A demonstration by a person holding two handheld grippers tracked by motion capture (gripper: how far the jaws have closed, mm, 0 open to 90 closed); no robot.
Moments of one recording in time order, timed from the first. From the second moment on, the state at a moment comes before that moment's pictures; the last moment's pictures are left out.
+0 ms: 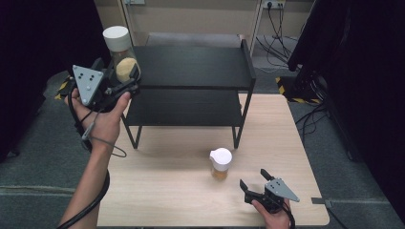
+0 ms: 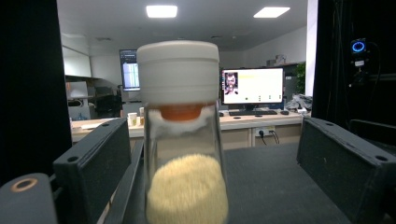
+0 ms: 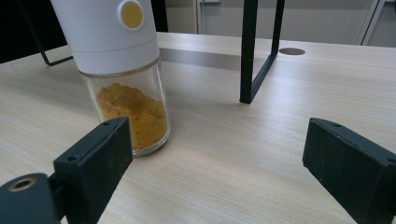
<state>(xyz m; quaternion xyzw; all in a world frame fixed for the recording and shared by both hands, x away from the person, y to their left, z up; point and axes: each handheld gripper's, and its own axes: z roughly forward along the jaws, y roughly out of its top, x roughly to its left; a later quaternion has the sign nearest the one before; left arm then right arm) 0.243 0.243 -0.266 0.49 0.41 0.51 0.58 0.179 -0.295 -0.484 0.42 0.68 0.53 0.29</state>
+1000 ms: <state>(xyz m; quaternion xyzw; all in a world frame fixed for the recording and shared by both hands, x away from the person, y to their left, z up) 0.183 0.251 -0.406 0.51 0.40 0.47 0.60 0.179 -0.295 -0.484 0.42 0.68 0.53 0.29</state>
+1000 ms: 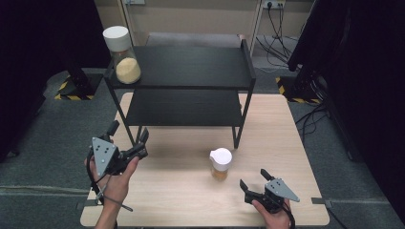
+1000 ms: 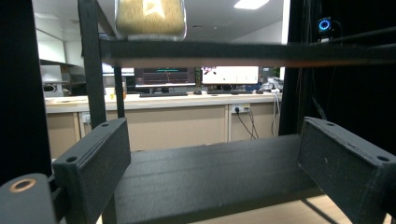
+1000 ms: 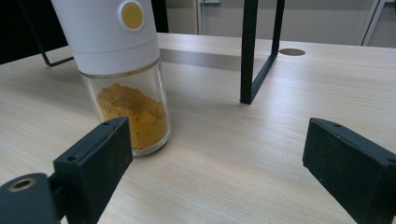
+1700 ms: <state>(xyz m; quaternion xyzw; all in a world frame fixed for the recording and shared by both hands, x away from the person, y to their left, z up) 0.163 0.249 -0.486 0.55 0.44 0.42 0.57 0.178 -0.295 -0.485 0.42 0.68 0.53 0.29</state>
